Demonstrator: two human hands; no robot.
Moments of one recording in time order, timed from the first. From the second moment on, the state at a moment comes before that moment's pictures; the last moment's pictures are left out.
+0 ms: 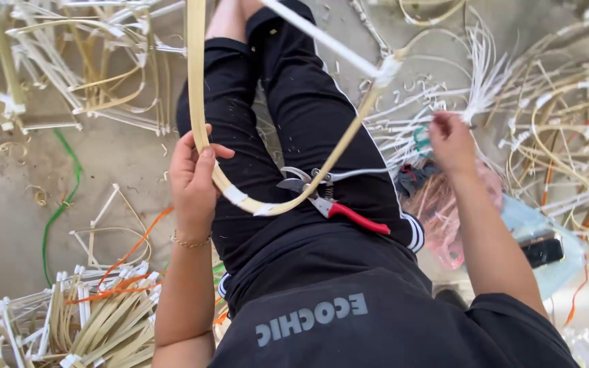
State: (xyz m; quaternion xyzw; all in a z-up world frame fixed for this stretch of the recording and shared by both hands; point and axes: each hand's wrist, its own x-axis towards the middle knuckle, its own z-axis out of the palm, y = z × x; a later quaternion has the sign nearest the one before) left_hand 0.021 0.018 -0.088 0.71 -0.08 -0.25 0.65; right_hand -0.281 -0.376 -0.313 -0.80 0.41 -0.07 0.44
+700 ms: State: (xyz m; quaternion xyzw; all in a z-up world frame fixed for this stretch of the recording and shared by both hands) left_hand -0.004 0.003 -0.138 0.46 0.07 -0.53 0.71; right_hand -0.277 -0.403 -0.282 -0.60 0.42 -0.11 0.67
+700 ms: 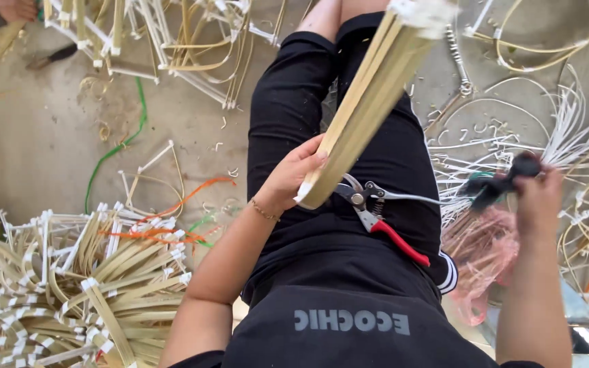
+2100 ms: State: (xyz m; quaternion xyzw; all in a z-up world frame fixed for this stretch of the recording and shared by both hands) left_hand -0.004 0.012 -0.130 0.32 0.12 -0.53 0.78; right_hand -0.004 -0.217 -0.075 -0.80 0.22 -0.03 0.56
